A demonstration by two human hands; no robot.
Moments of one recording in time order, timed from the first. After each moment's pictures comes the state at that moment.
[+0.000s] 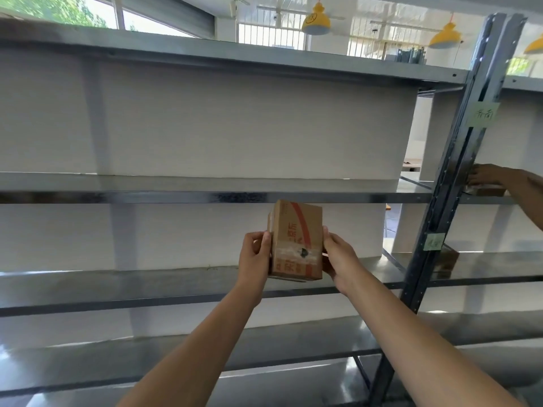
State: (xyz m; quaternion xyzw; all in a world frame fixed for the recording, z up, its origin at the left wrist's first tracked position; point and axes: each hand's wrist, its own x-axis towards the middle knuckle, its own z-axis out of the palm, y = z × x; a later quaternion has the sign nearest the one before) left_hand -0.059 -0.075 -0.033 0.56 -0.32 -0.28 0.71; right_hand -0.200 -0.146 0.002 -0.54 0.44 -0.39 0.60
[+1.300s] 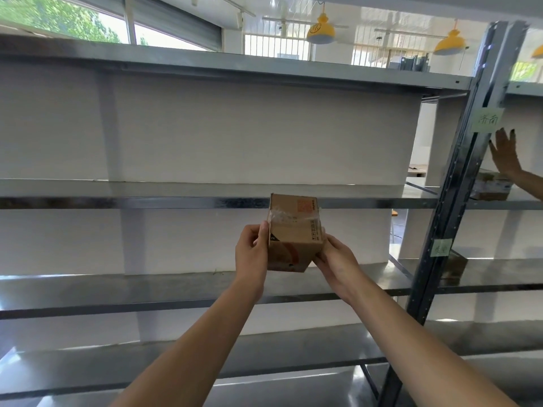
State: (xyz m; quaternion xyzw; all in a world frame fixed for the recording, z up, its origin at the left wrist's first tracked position) left_hand -0.060 -0.057 -0.002 0.55 -0.32 -0.23 0.74; right_hand -0.196 -0.136 -0.002 -0.54 0.29 -0.44 0.66
